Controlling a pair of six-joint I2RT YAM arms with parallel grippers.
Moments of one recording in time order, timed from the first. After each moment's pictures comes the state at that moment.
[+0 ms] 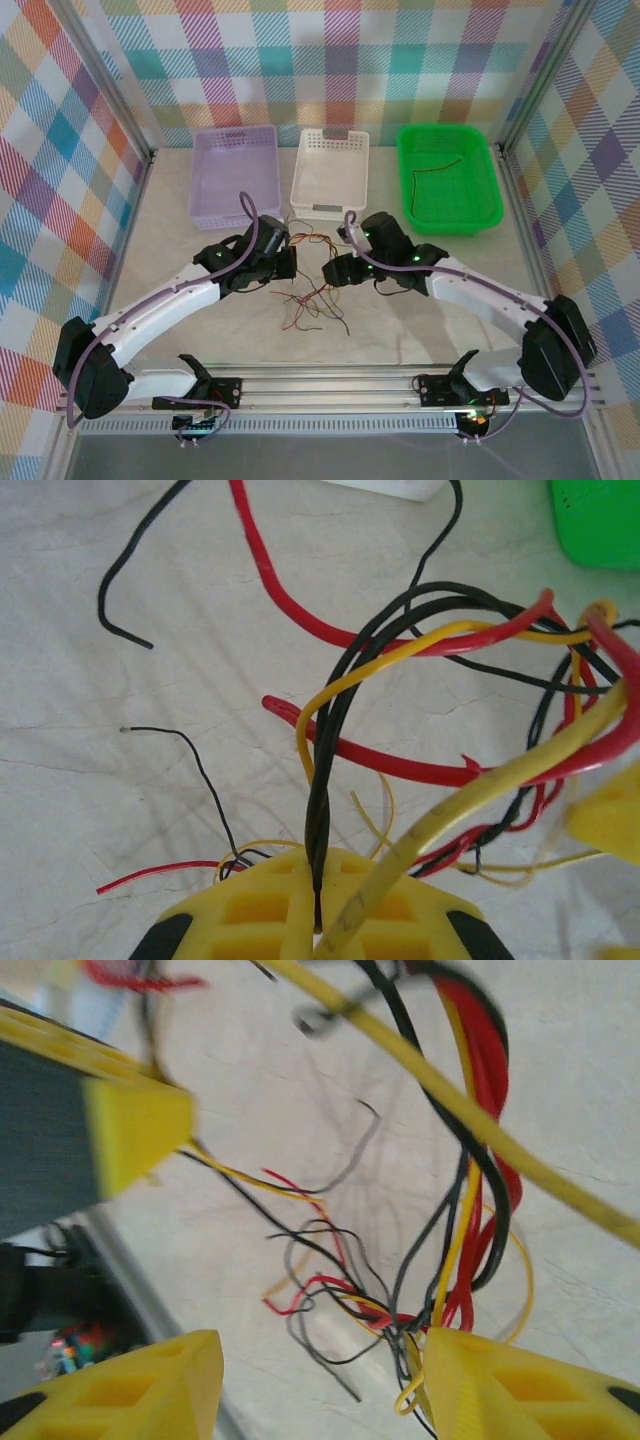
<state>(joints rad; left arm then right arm) -0.73 1.24 1.00 -0.65 -0.07 -0.68 0.76 1.34 0.93 -0.36 -0.34 0.40</state>
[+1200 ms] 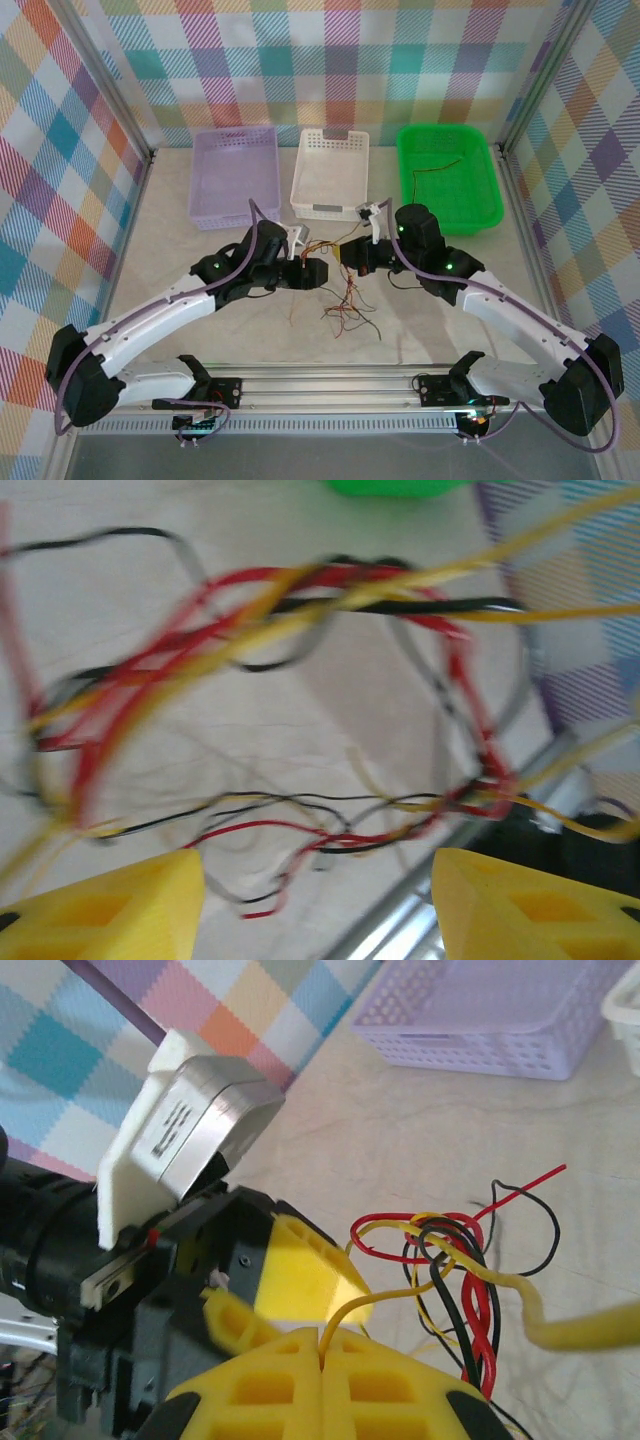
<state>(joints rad) -0.79 1.16 0.92 -0.43 0.26 -0.66 0.68 1.11 0.90 -0.21 -0.53 0.51</state>
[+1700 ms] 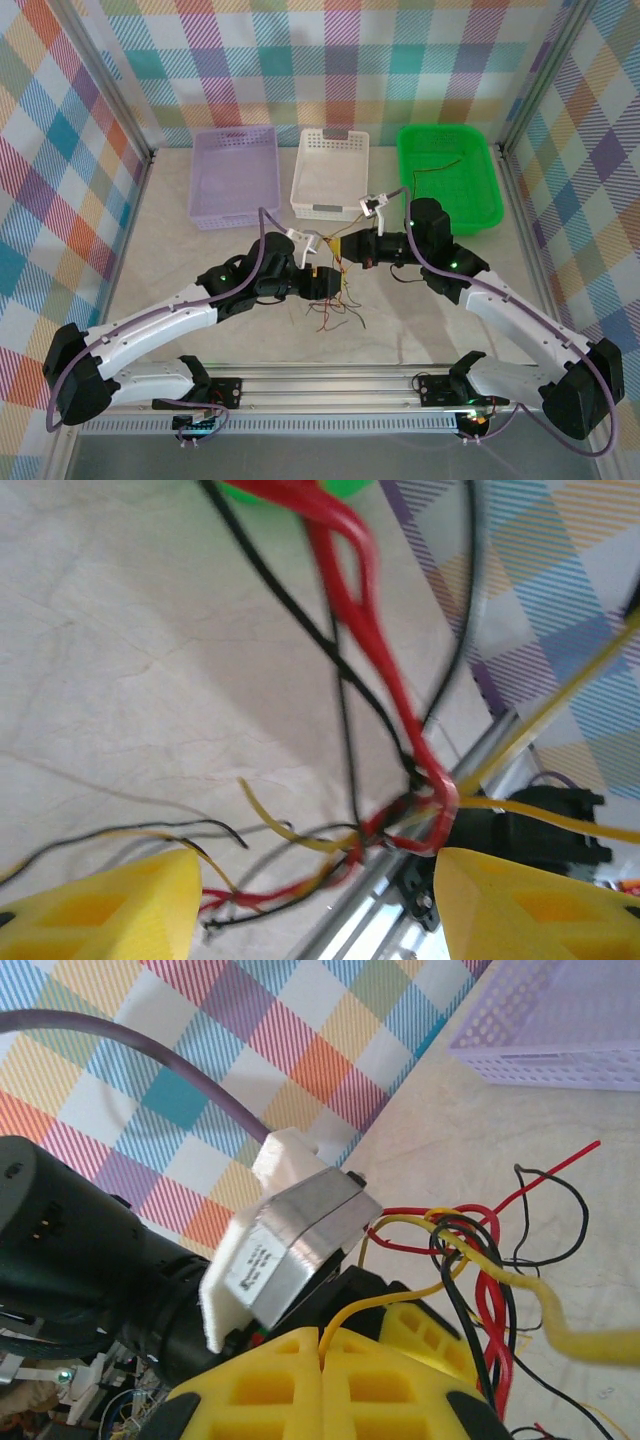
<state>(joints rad) -0.90 1.15 0.87 -0.29 0.21 -0.67 0.64 1.10 0.90 -0.07 -0.69 0.67</state>
